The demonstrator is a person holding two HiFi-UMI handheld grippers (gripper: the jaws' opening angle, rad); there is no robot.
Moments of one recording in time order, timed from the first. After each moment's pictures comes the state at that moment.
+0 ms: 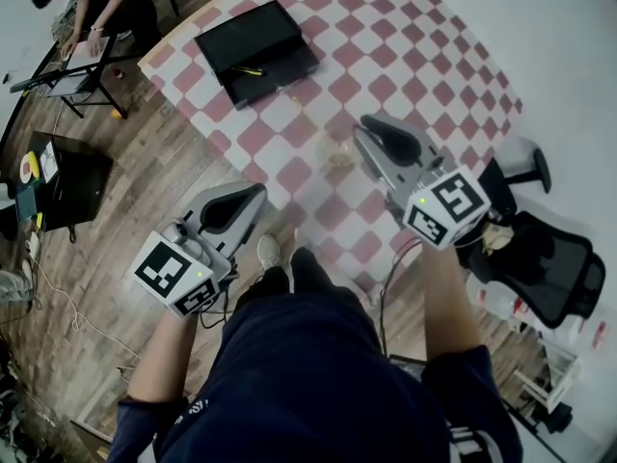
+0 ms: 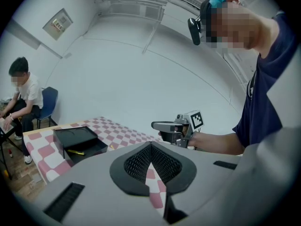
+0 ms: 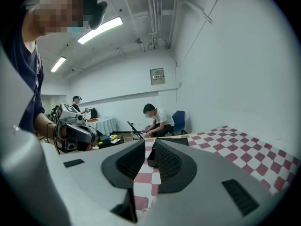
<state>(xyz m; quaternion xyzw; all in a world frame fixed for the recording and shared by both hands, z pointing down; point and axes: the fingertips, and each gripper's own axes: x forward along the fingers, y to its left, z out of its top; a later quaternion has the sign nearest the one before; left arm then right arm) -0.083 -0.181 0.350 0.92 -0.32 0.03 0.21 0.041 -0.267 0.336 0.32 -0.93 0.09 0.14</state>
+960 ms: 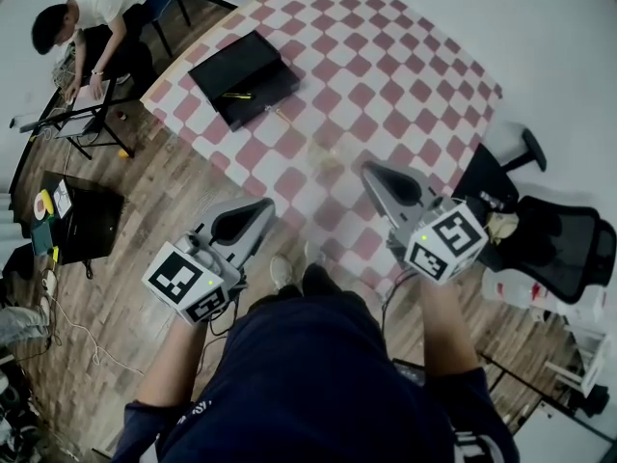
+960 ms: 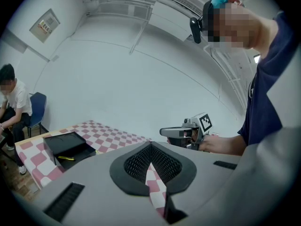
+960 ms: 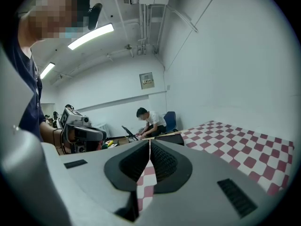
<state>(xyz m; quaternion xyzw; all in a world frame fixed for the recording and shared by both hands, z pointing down) -0.056 -0.139 0.314 0.94 -0.27 0.04 0.18 0.081 -0.176 0.308 0.39 -0.91 0.13 0.11</state>
